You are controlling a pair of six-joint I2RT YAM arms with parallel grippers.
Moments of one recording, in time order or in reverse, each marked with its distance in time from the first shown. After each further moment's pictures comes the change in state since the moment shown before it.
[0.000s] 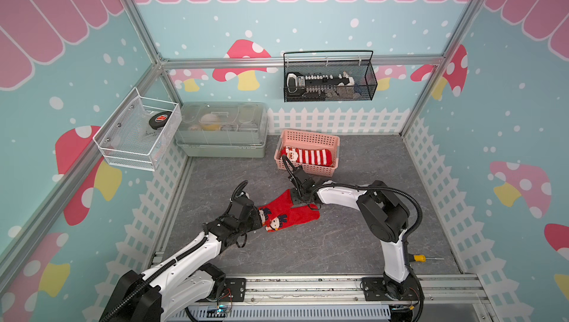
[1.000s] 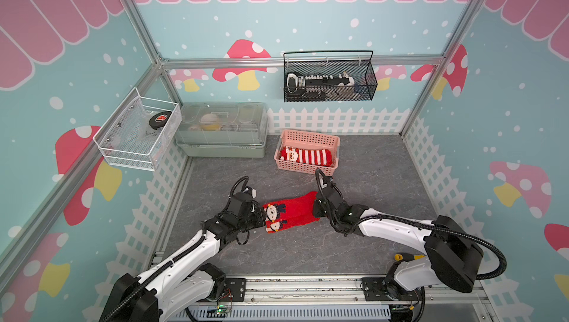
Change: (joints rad) left arm -0.003 0.011 0.048 0.013 0.185 0.049; right arm 0.055 -0.610 -0.618 0.227 0.156 0.230
